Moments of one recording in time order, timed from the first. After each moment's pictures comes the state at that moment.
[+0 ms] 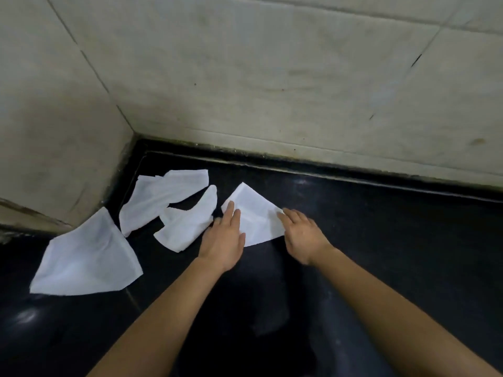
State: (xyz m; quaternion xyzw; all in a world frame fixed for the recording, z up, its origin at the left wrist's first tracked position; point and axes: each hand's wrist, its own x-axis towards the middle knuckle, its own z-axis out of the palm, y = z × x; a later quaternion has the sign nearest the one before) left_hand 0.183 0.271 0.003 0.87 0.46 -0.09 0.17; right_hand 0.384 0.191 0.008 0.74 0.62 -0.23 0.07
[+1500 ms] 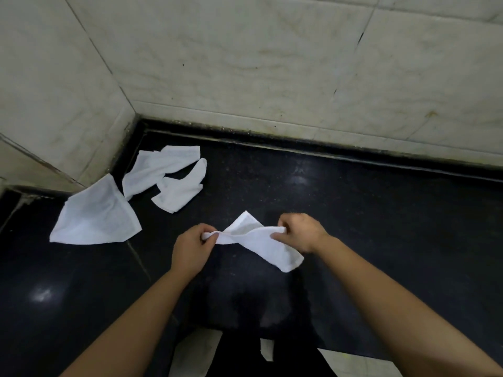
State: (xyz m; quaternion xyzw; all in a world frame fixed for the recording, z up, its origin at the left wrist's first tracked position) left_hand 0.117 0.155 0.004 0.71 0.57 0.17 0.37; right_hand 0.396 0.089 0.036 0.75 0.58 -0.33 0.02
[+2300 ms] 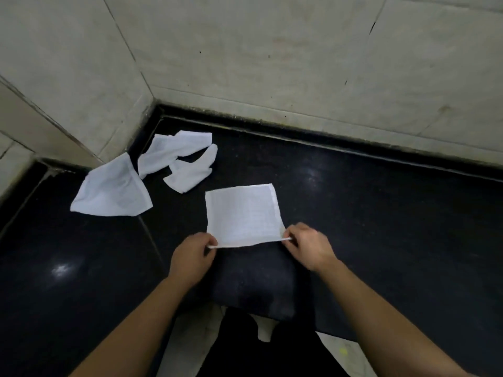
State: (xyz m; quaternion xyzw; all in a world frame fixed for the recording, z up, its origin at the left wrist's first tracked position) left_hand 0.089 0.092 0.005 0.78 0.55 0.10 0.27; right_hand 0.387 0.017 0.004 0.74 0.62 -0.25 -0.07
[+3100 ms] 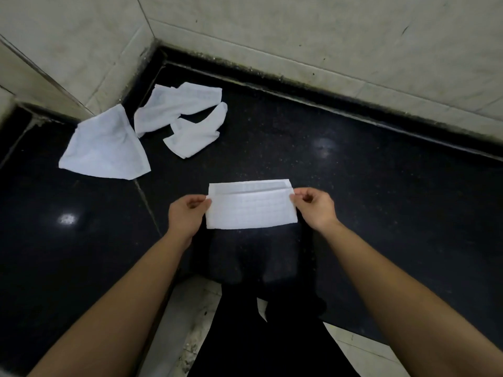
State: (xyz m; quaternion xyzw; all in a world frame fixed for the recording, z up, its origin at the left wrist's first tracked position) left_hand 0.099 0.129 -0.033 0.41 0.73 0.25 0.50; right_hand 0.387 0.070 -0.035 0.80 0.31 -0.43 -0.29
